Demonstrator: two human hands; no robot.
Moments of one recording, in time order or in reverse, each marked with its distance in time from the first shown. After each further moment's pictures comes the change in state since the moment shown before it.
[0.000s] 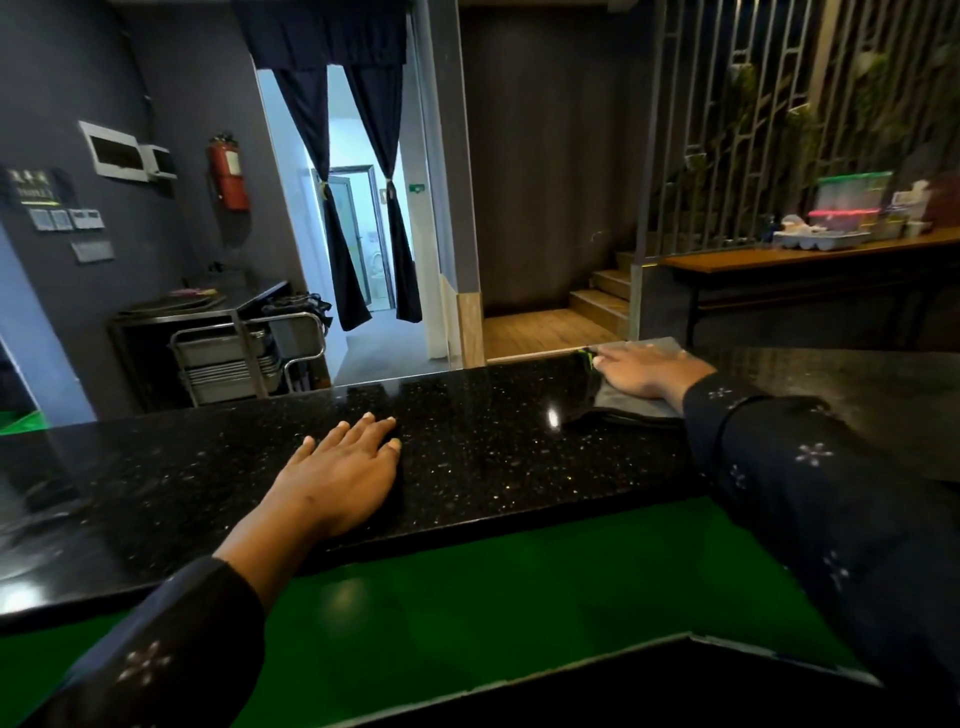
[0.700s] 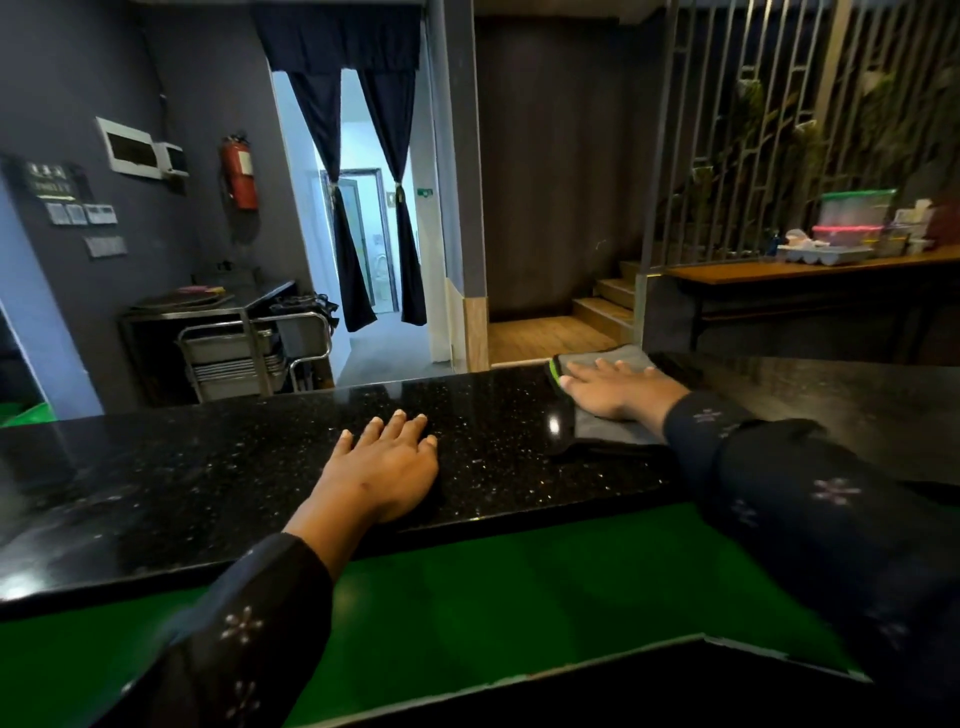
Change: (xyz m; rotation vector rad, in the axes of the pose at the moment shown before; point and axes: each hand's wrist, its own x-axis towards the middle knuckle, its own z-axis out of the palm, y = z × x) left_hand -0.002 0.001 -0.001 -0.024 -0.023 0.017; right_hand -0.061 -0.072 0.001 -0.066 -0.049 -0.089
